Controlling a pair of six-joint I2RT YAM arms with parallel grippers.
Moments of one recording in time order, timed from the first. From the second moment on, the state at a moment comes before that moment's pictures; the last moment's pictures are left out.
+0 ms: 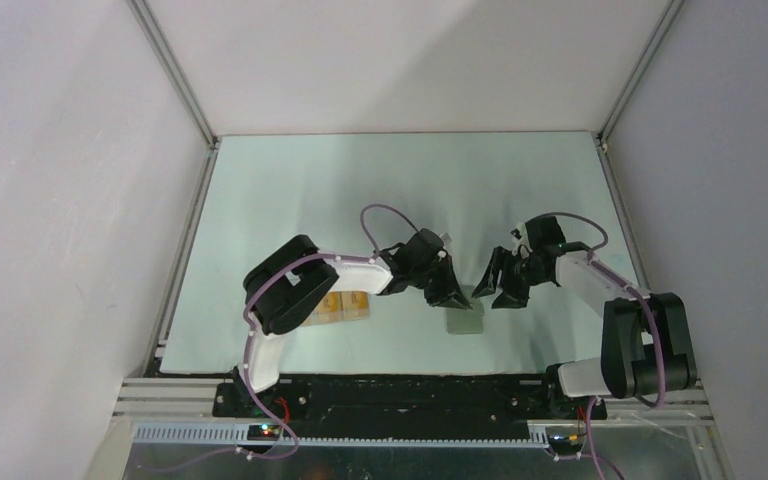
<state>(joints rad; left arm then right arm) -0.91 2.02 1.12 0.13 0.44 -1.11 0.14 1.37 0.72 -0.56 -0.51 0.48</state>
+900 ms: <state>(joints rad) -0.93 2.02 1.18 0.01 0.40 -1.05 0.12 1.50 0.67 -0.49 -0.59 0.47</state>
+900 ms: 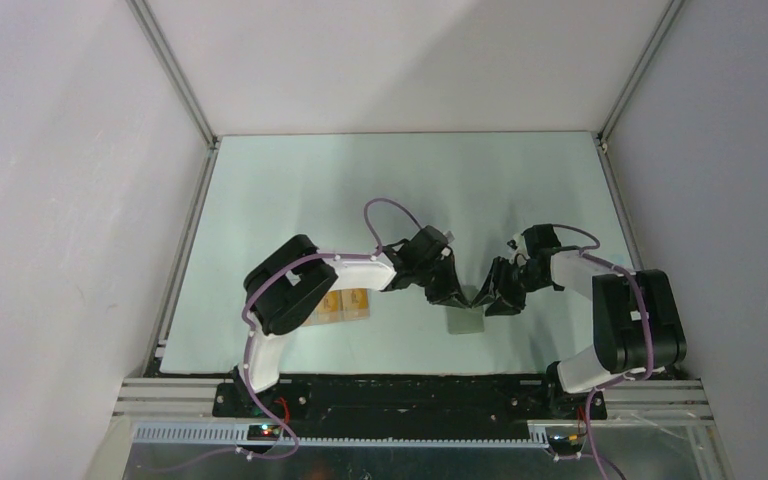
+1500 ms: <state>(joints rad) -0.94 2.03 1.21 0.00 0.39 -1.04 0.11 1.53 0.67 -0.48 -0.59 0.47</state>
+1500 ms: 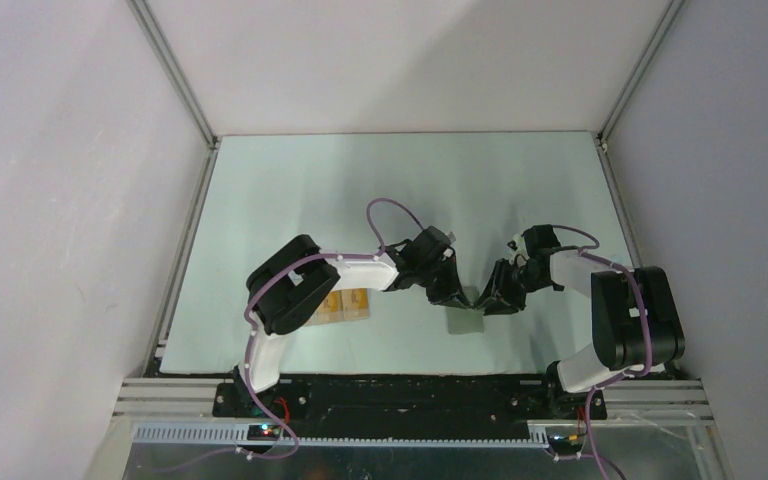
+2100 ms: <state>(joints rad) -0.95 2.03 1.24 -0.07 0.36 -1.01 0.12 1.53 0.67 -0.48 -0.57 0.49</state>
